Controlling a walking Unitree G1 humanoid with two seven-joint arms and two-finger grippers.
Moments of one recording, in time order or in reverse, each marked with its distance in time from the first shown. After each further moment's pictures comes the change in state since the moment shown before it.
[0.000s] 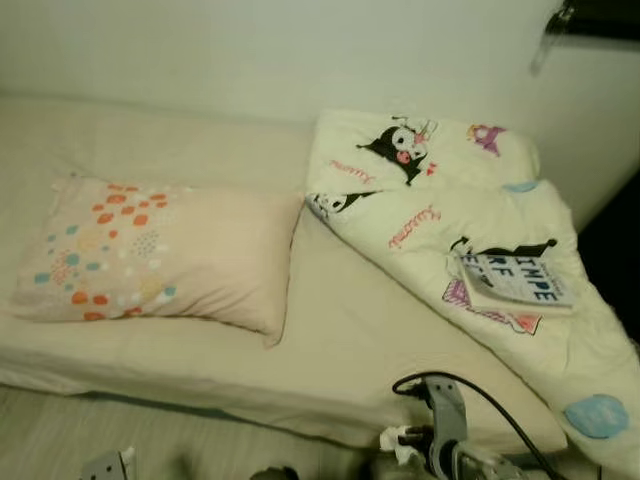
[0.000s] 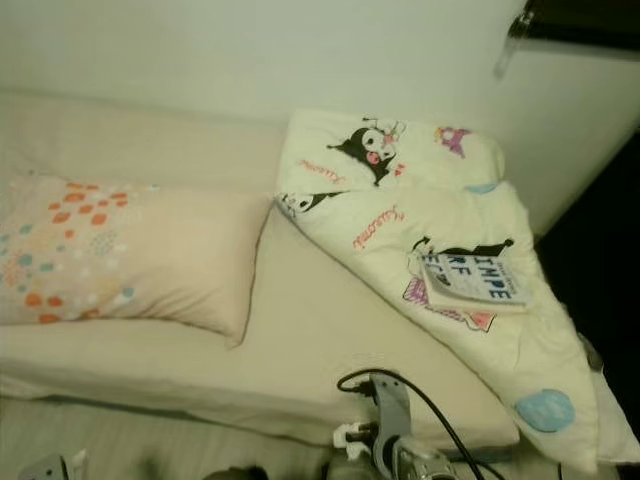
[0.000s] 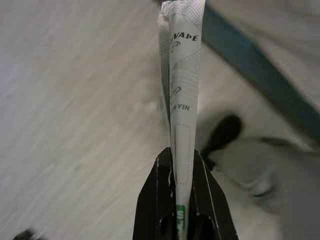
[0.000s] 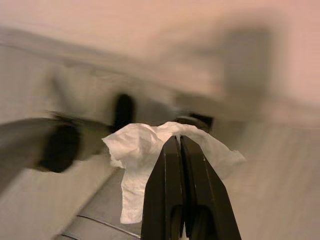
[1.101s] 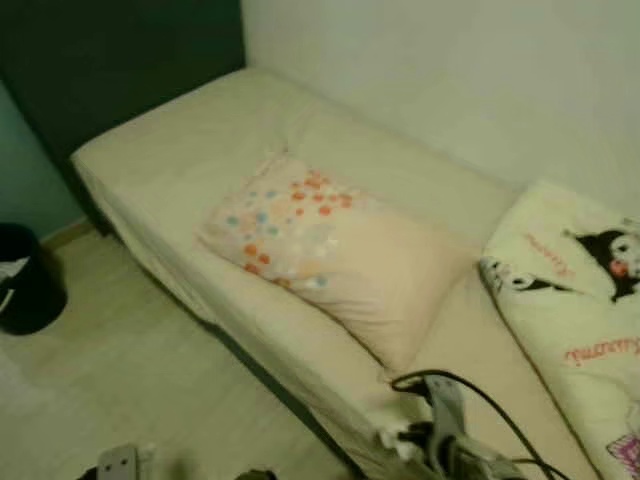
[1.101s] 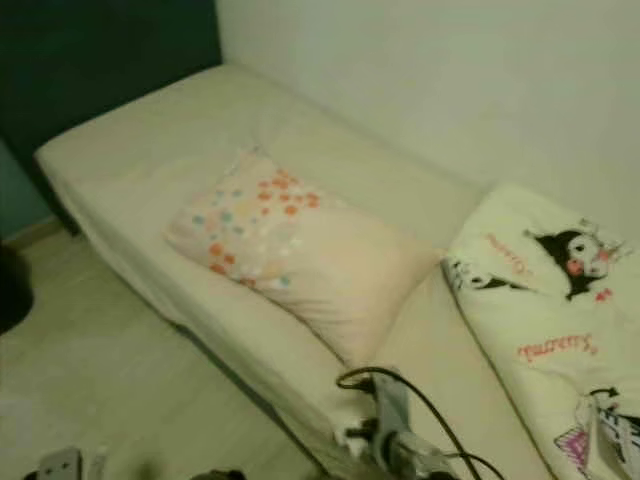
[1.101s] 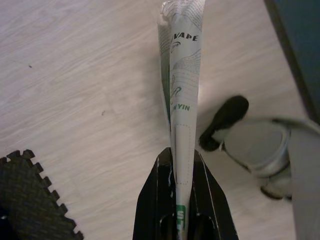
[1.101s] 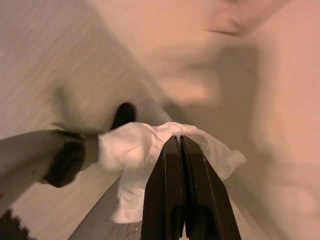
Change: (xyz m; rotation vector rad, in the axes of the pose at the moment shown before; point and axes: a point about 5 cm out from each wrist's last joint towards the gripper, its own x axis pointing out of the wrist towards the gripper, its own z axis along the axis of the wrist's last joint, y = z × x) left arm 0.000 -0.007 -0.003 0.135 0.032 -0.070; right arm 0.002 0.004 0.012 -0.030 -0.034 -0.004
